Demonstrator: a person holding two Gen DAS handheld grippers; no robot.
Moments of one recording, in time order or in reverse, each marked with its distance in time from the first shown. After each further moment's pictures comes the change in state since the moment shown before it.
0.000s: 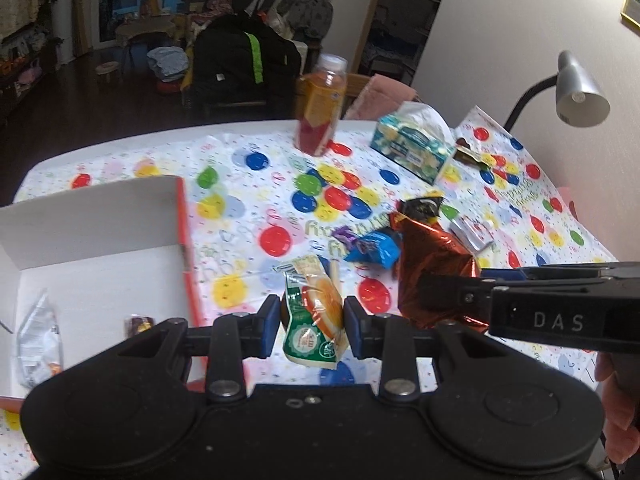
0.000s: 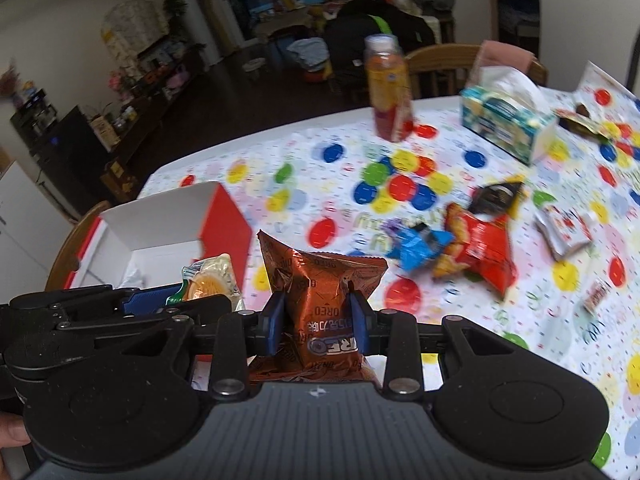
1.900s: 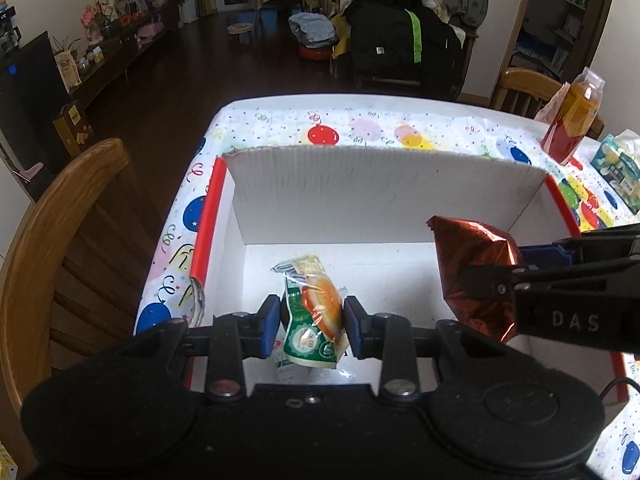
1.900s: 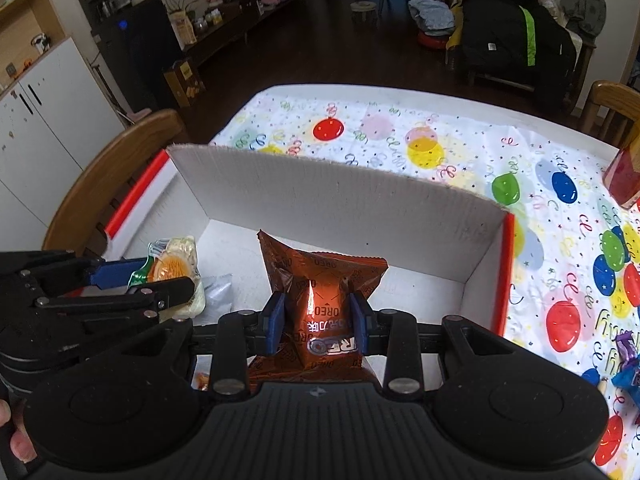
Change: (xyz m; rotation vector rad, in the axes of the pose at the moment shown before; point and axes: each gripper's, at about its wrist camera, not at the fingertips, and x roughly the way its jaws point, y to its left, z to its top) left arm 0.026 0.243 -0.002 -0.155 0.088 0.330; right arm 0.204 0.210 0.040 -0.319 0.178 0.097
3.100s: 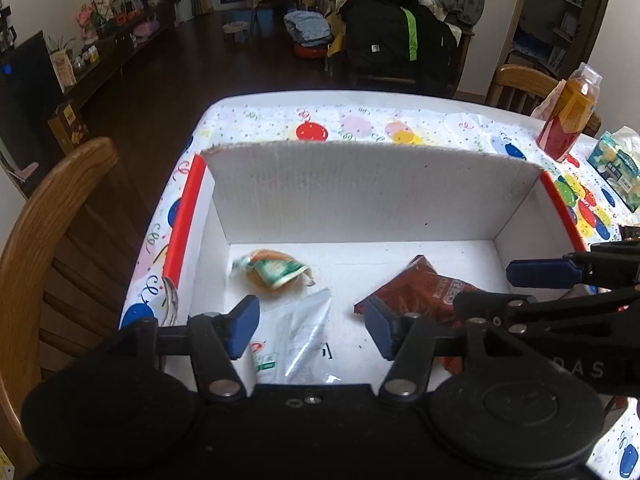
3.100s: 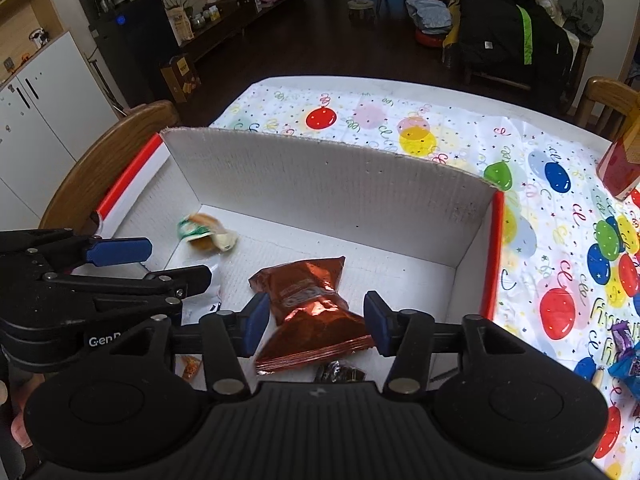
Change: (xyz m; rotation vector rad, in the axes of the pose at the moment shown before) left arm 0.003 -0.012 0.001 0.000 -0.006 -0.014; right arm -0.006 -0.004 -0.012 -0.005 -0.003 -0.012
